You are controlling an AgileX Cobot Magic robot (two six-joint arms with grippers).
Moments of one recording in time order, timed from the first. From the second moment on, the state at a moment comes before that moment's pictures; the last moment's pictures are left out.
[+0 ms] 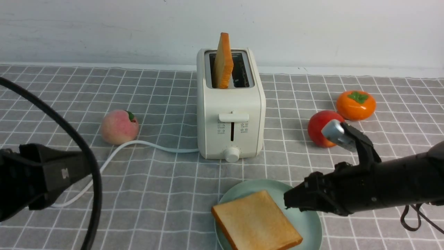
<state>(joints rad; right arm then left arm) 0.22 1.54 -0.76 1.30 0.63 -0.95 -0.30 0.71 -0.70 -0.34 0.54 -0.15</state>
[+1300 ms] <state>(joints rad) 0.22 1.06 -0.91 0.66 0.75 -0.36 -0.63 1.97 -2.06 0.31 0.94 -0.54</state>
